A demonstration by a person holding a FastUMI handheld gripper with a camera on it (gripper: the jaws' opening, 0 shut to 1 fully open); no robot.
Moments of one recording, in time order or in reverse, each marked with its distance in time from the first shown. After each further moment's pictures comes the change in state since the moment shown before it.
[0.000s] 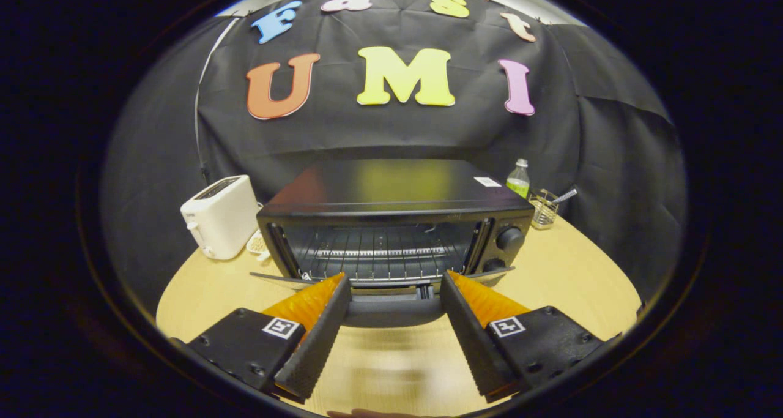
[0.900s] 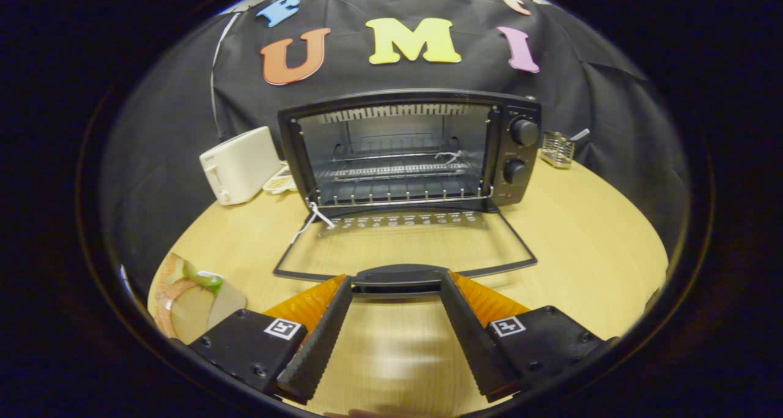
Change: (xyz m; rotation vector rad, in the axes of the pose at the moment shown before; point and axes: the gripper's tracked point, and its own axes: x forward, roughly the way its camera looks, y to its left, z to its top) arm -0.016 0.024 -0.123 0.019 0.142 0.136
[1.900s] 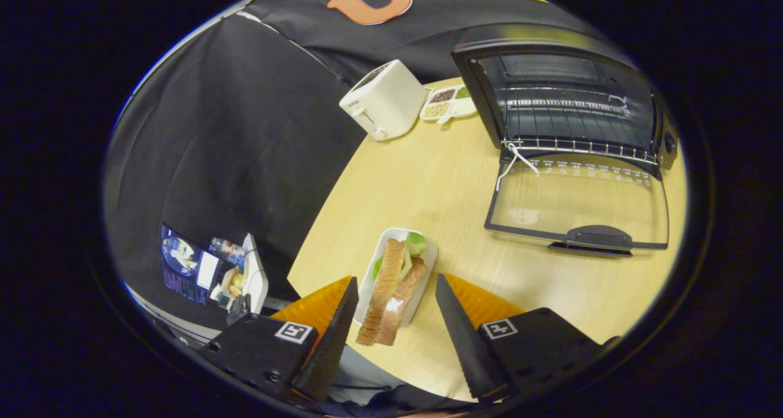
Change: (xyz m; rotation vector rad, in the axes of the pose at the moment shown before) arm -0.075 0.151 -0.003 0.058 0.558 0.640
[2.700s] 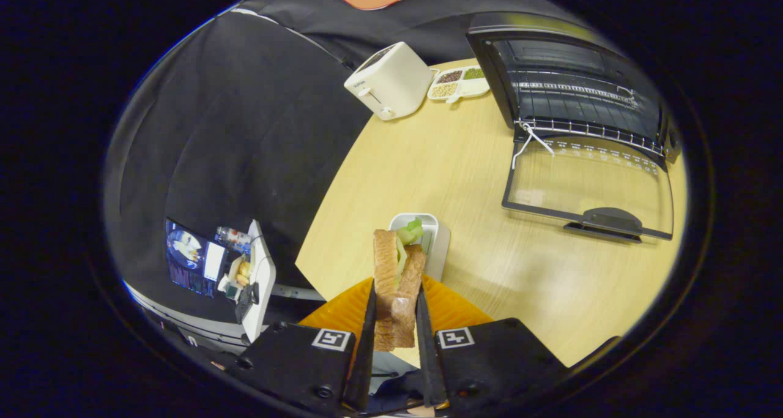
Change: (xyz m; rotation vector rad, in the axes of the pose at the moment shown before) arm -0.010 0.019 -0.017 -0.010 0.058 0.024
